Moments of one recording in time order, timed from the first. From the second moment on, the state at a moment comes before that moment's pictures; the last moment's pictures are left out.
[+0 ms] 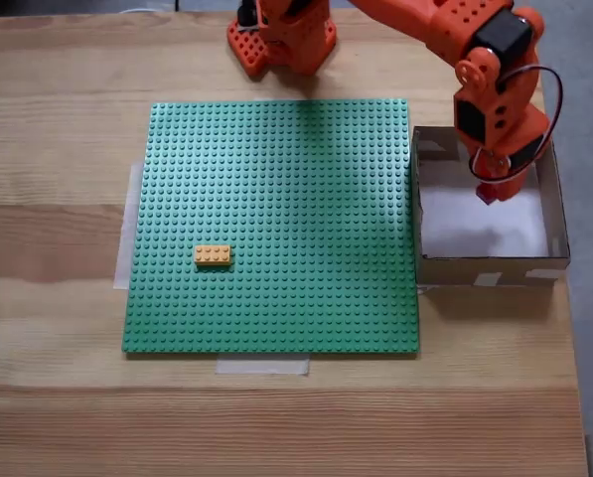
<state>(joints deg) -47.7 66.6 65.3 77.0 10.1</state>
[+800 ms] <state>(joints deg) -45.6 58.7 68.5 67.6 5.2</state>
